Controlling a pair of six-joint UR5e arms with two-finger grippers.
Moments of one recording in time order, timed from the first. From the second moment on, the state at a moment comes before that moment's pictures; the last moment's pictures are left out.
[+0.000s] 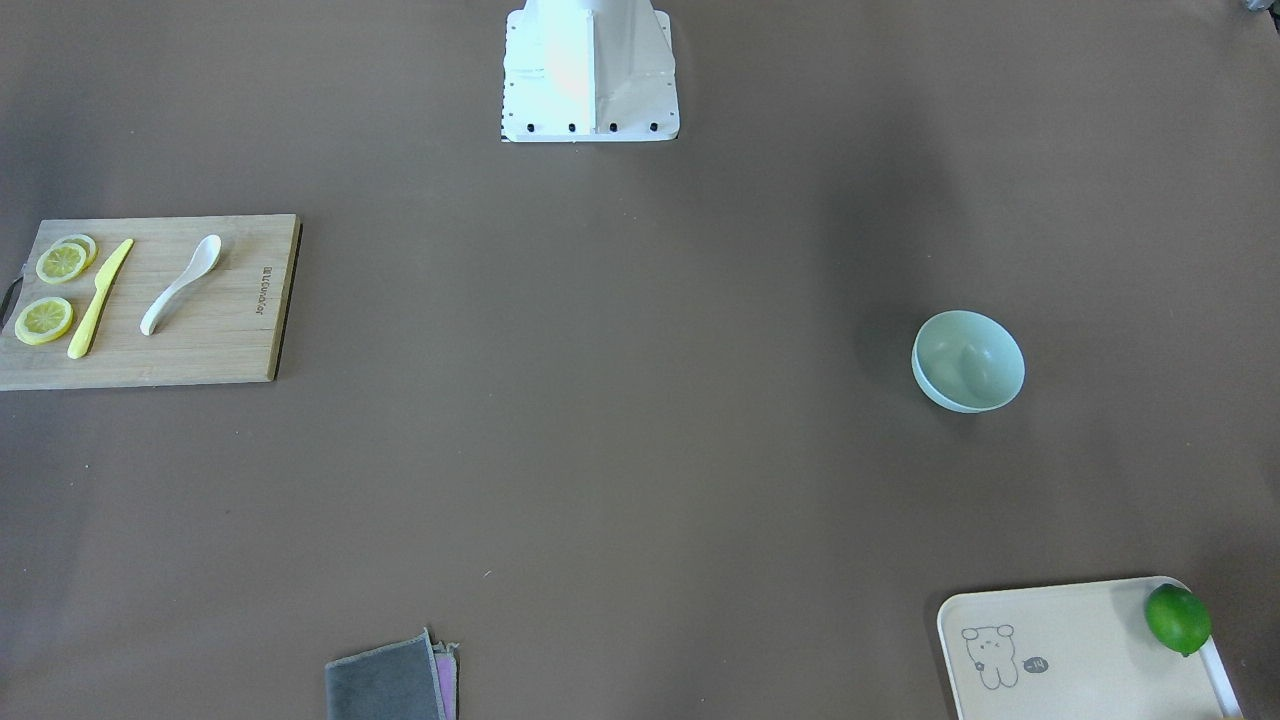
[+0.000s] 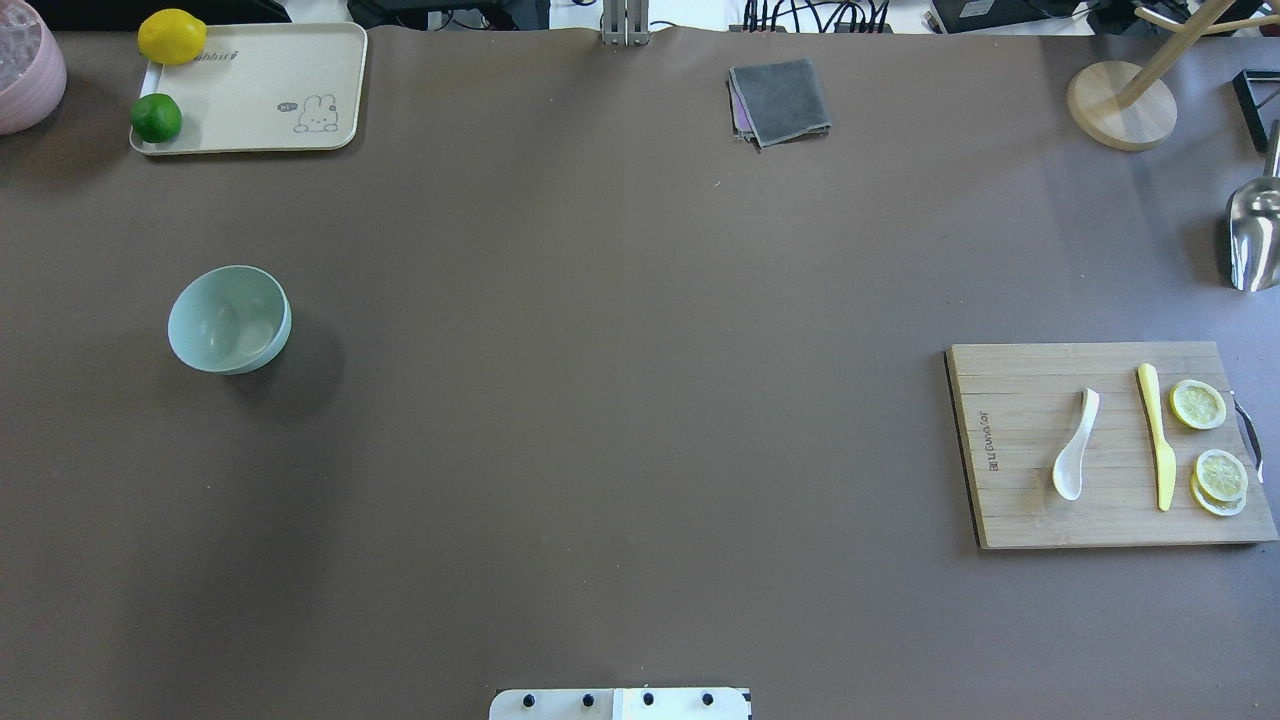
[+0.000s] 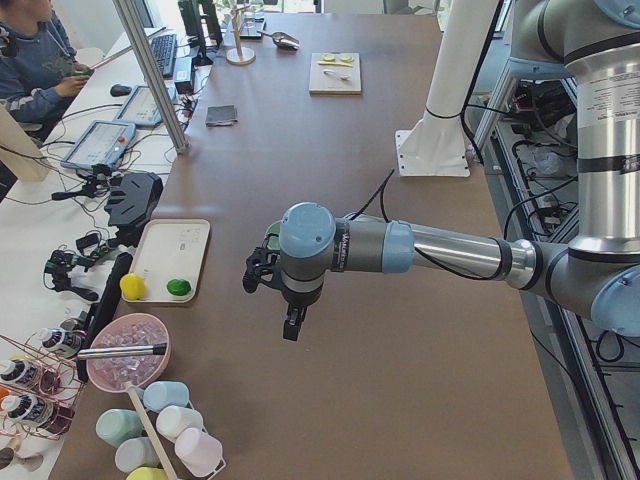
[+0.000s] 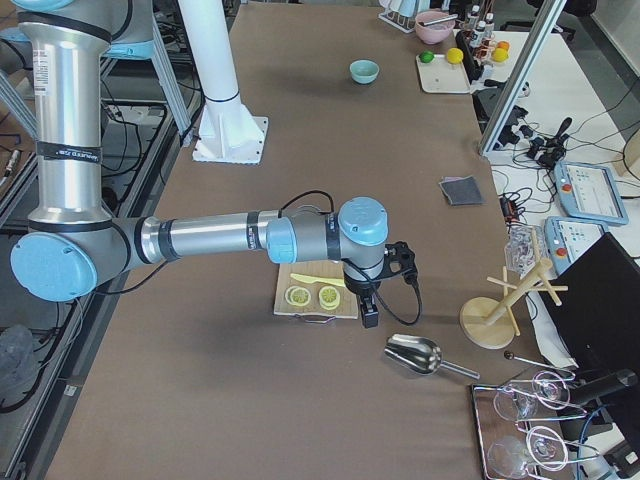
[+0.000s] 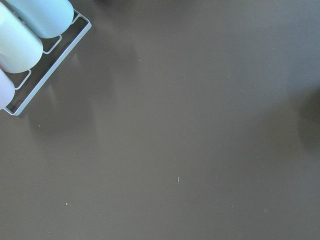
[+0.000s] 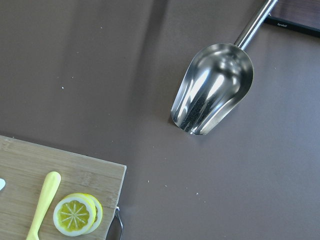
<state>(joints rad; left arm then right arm) -1.68 -1.43 -1.88 -1.46 -2.39 0.22 1.56 -1.63 1.76 -1.57 2.31 -0.15</state>
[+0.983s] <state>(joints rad) -1.69 -1.41 -1.88 -1.49 -2.41 0.22 1.56 -1.62 1.76 -1.57 2.31 -0.14</state>
